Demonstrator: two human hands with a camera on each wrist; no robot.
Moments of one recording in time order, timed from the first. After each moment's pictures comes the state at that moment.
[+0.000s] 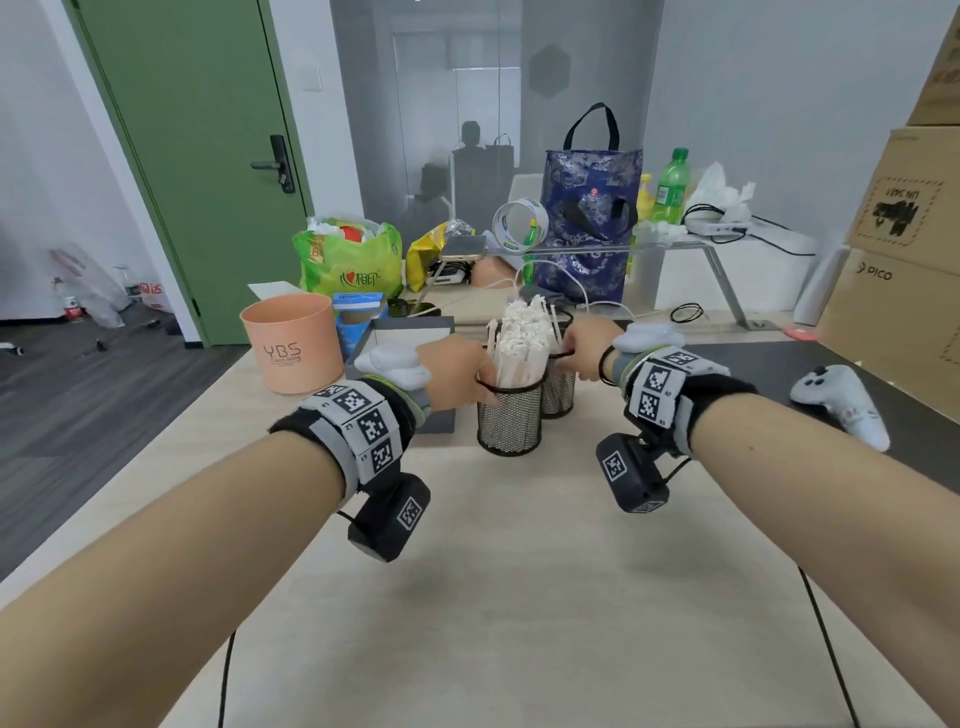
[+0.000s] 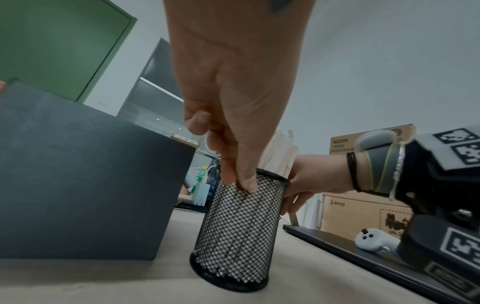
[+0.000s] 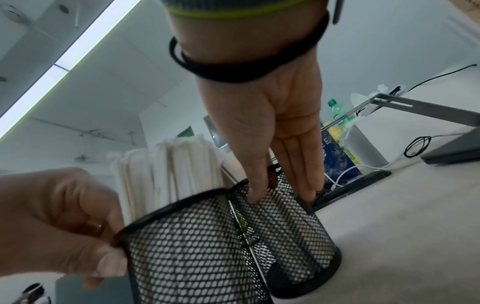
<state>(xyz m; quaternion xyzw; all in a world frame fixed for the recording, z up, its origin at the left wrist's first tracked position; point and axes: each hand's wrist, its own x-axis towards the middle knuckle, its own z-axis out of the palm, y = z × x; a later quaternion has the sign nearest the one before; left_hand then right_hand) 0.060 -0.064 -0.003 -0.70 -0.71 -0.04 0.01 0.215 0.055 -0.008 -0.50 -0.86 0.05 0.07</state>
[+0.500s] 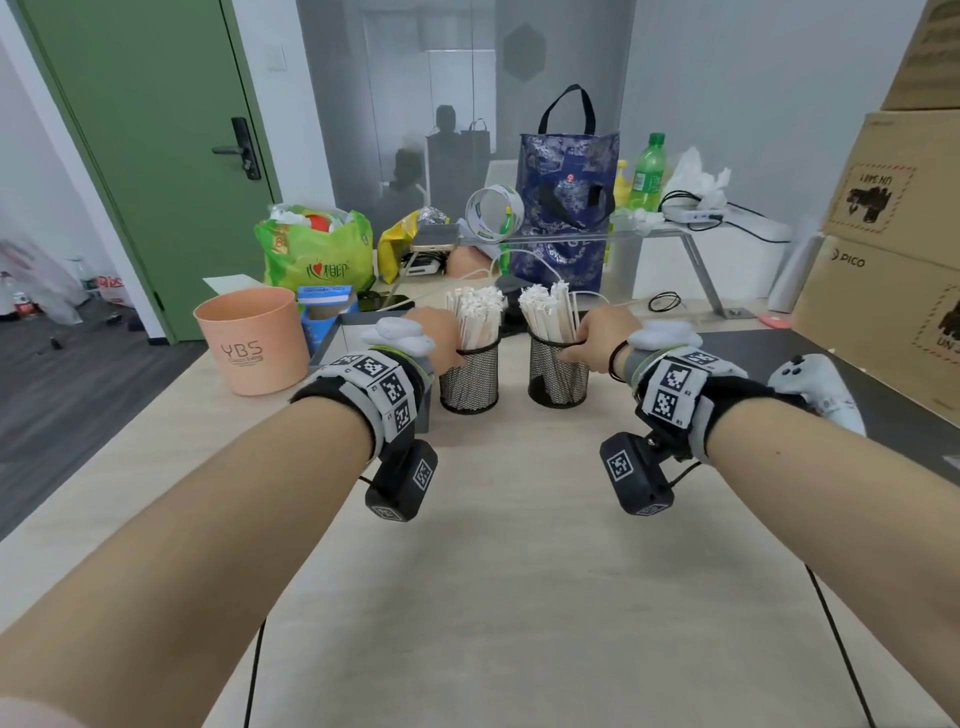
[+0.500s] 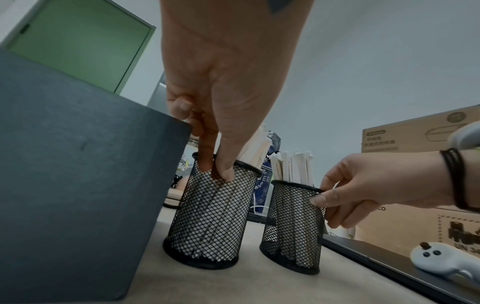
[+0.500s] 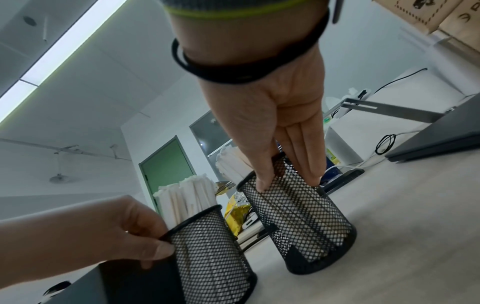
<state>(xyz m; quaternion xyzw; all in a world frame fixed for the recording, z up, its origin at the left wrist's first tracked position) 0.049 -0.001 -0.006 -0.61 -0.79 0.02 0.06 0.241 0.084 -0.017 -0.55 -0.83 0.02 0.10</state>
